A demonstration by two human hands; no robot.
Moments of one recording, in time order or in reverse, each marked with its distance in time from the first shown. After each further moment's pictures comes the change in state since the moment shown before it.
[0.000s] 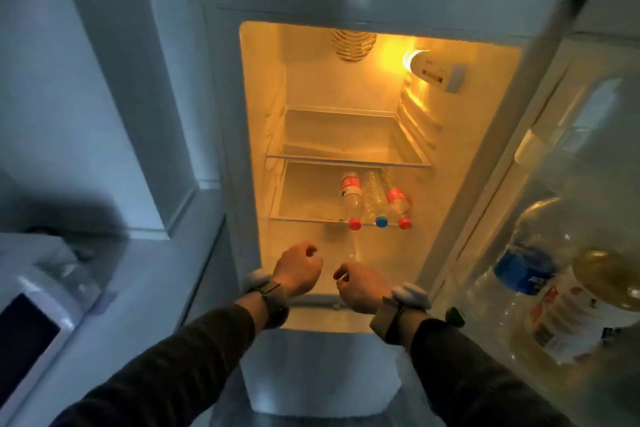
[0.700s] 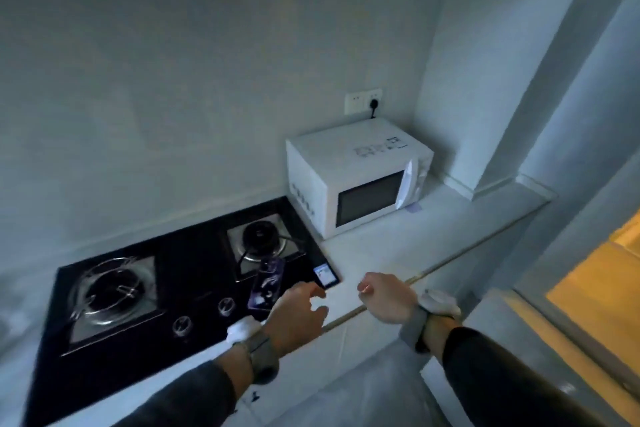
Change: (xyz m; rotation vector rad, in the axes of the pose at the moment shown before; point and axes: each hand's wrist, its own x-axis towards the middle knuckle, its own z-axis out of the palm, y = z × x) left_hand -0.503 -0.250 -0.075 -0.038 0.602 -0.620; right_hand -0.228 -0.204 0.277 -0.438 -0.523 -0.870
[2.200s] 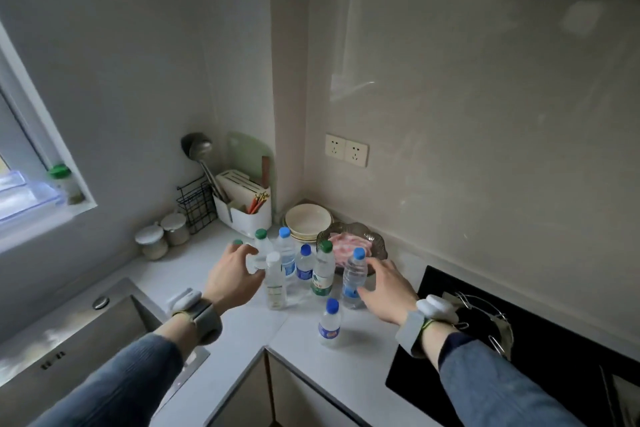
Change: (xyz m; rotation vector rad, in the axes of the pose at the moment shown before) left_hand -0.547 -0.482 -0.370 0.051 0.970 -0.981; right_hand -0.104 -0.678 0.347 -0.244 -0.309 -0.954
